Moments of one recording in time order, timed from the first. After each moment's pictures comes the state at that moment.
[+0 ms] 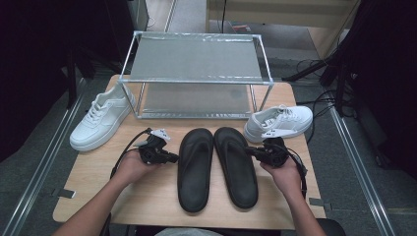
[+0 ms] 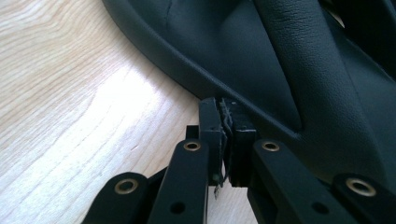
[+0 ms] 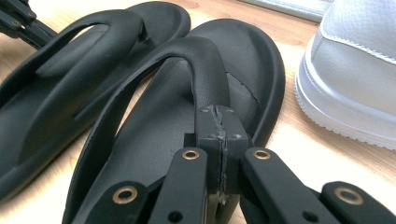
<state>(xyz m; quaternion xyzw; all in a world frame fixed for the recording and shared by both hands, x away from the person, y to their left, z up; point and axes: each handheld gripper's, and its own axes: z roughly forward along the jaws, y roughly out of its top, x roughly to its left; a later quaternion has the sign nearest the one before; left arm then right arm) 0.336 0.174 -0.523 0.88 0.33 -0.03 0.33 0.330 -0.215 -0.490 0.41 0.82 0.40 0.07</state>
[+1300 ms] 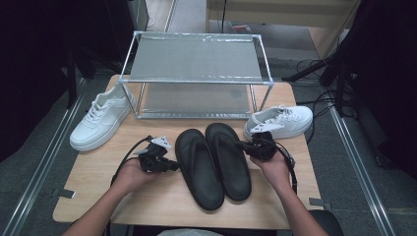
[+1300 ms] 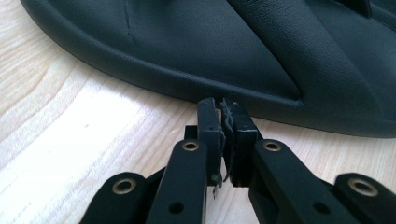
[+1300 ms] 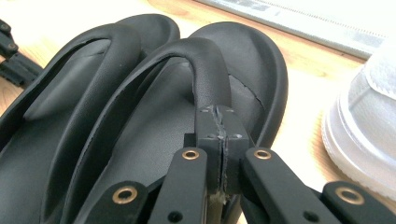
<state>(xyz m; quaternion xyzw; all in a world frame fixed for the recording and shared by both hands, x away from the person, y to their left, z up) 0.309 0.171 -0.524 0.88 0.34 -0.03 0.32 0.349 -0.186 -0.494 0.39 0.82 0.41 0.07</state>
